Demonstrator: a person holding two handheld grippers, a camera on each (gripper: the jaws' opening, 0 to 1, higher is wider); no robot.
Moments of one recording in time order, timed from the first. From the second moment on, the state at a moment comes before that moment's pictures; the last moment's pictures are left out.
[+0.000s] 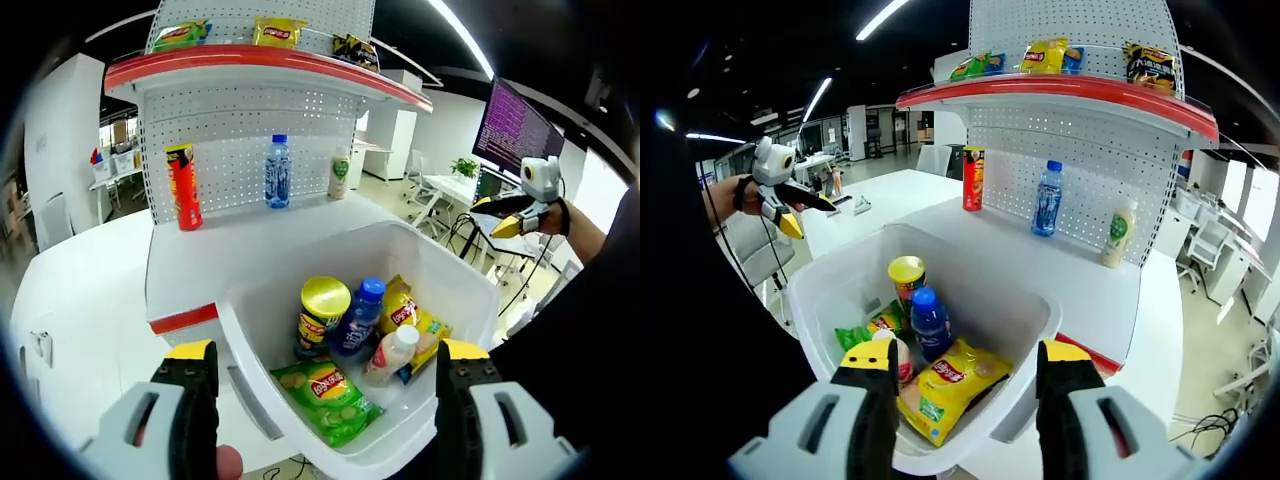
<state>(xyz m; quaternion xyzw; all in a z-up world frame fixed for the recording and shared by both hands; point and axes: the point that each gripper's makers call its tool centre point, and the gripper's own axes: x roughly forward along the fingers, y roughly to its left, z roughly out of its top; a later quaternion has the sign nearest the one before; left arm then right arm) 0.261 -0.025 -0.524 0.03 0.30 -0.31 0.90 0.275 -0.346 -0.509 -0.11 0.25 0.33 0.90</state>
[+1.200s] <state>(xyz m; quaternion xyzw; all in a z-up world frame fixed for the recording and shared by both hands) 0.263 -0.064 -0.542 0.06 0.35 -0.31 0.88 0.270 -0.343 -0.533 -0.09 0.26 0.36 0.89</state>
